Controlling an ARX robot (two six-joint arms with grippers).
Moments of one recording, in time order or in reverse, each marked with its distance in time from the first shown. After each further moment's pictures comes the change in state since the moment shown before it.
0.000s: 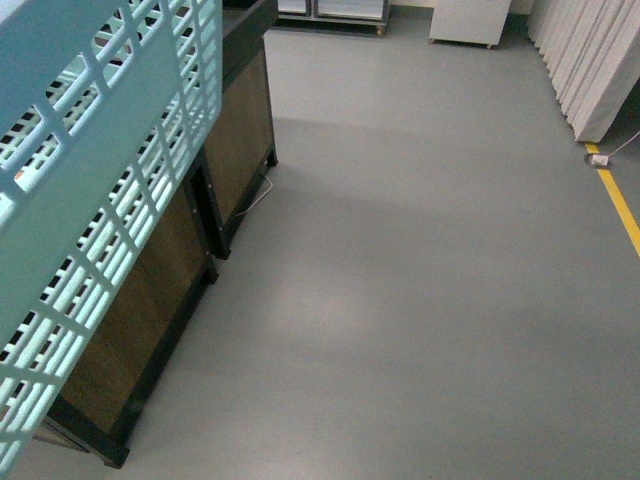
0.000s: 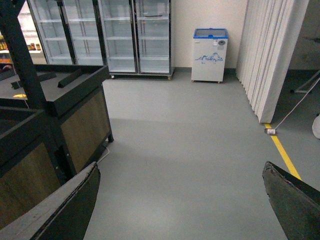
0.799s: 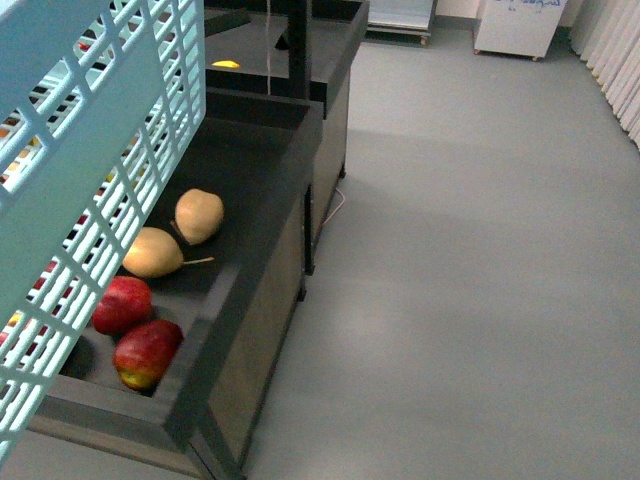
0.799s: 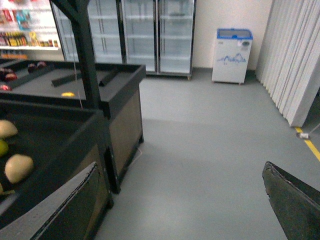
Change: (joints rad) left arm 0.005 0.002 -0.001 -0.002 -0.022 0.005; right arm 0.000 0.002 0.000 0.001 -0.005 0.000
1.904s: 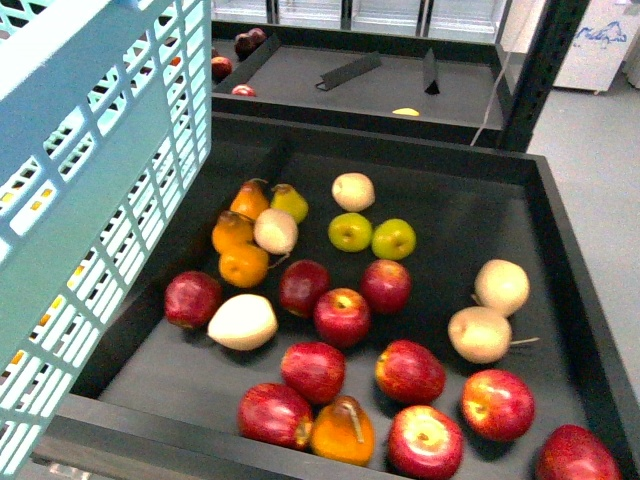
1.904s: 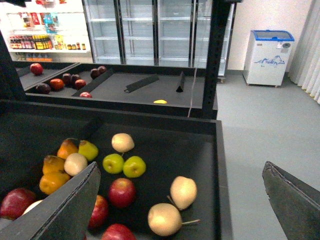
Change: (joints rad) left arm 0.000 0.000 0.000 0.000 0.000 0.000; right arm 0.000 -0.002 0.000 0.000 -0.002 -0.002
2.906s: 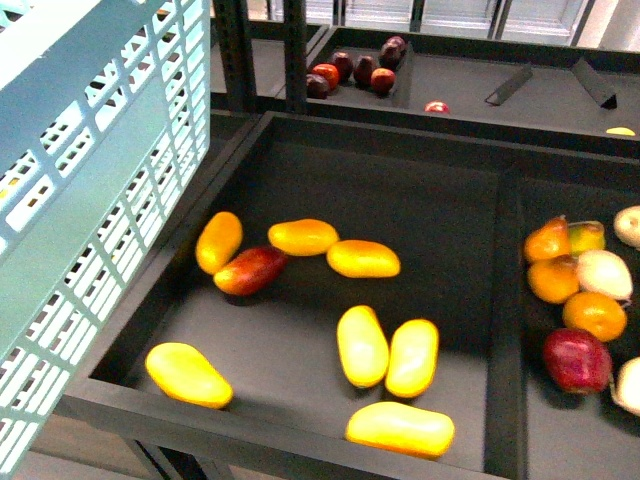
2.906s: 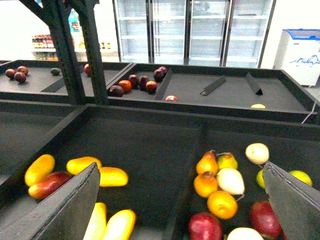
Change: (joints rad) left arm 0.000 -0.002 0.000 -0.001 0.000 0.000; right arm 0.000 0.000 0.000 0.000 0.001 0.000
